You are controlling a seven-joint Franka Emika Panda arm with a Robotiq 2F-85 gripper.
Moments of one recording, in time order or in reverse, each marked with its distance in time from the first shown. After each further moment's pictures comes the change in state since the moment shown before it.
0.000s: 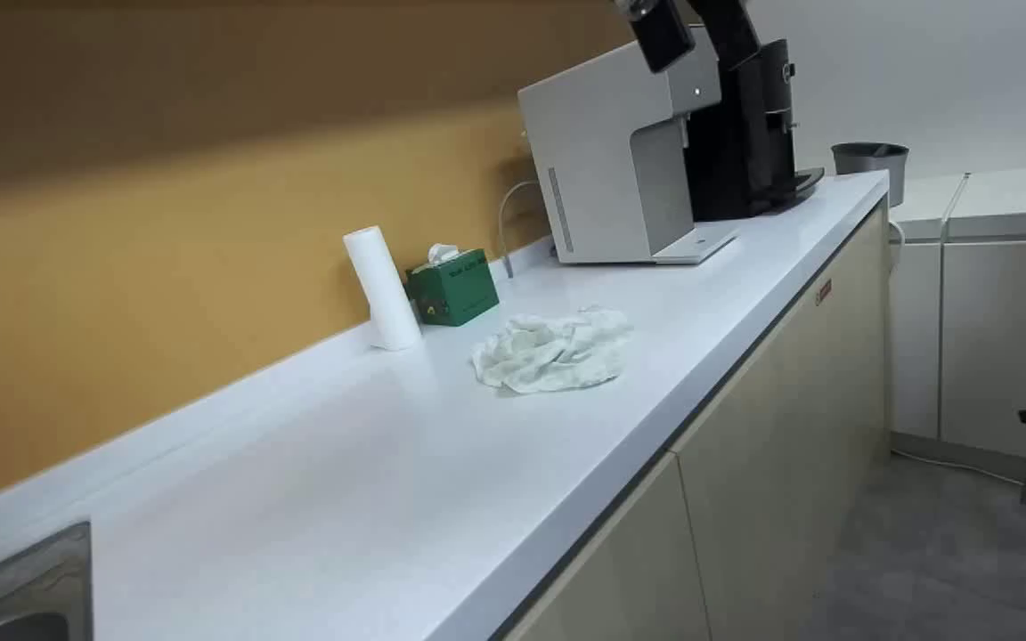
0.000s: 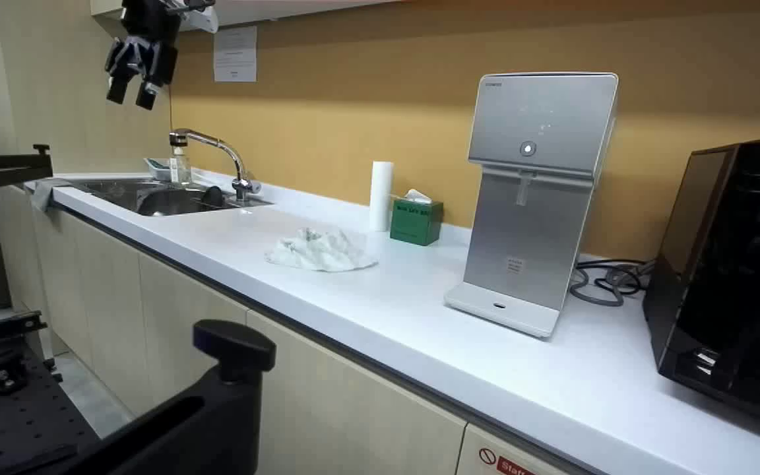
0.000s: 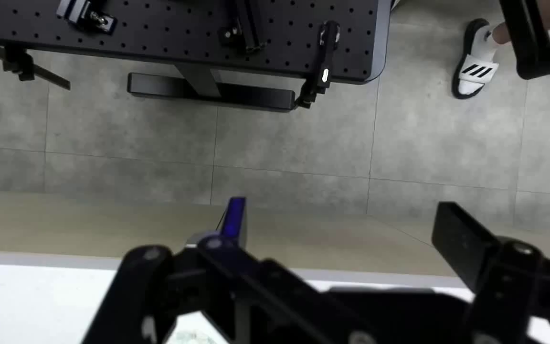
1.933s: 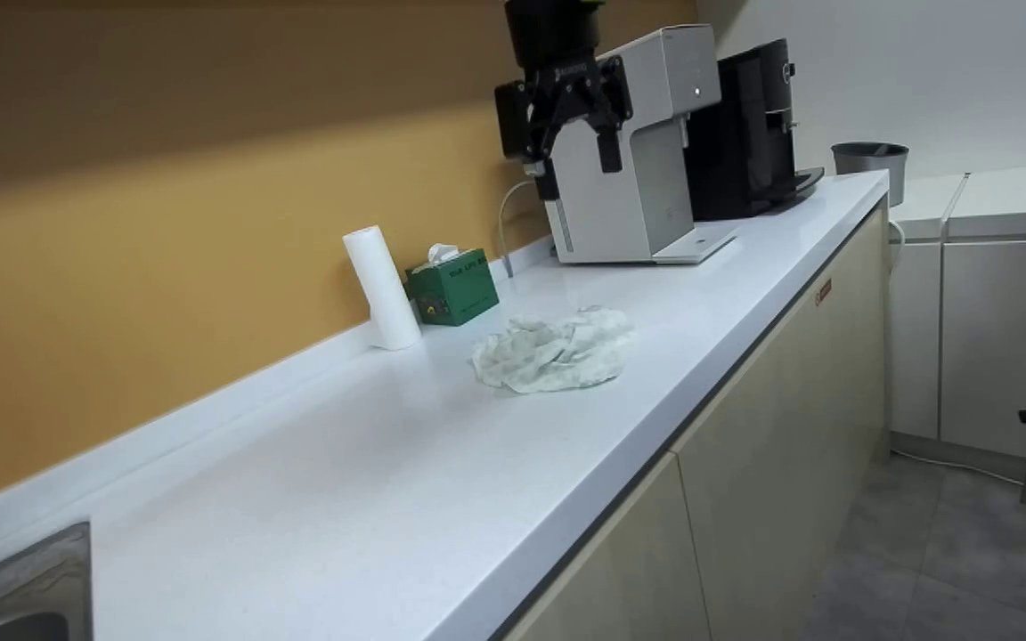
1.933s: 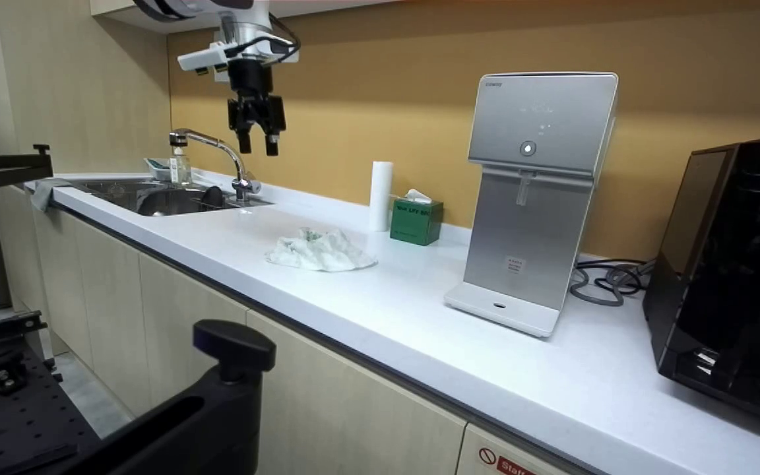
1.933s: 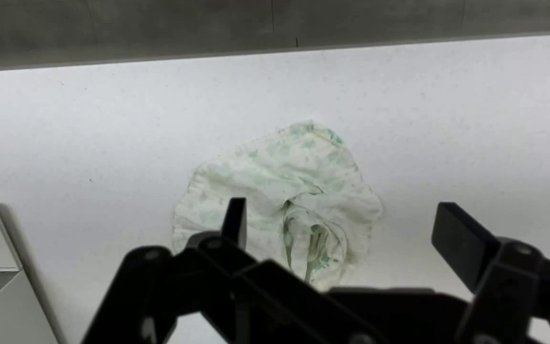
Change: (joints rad) arm -0.142 0.235 -0.031 0.001 -0.261 0.583 0.066
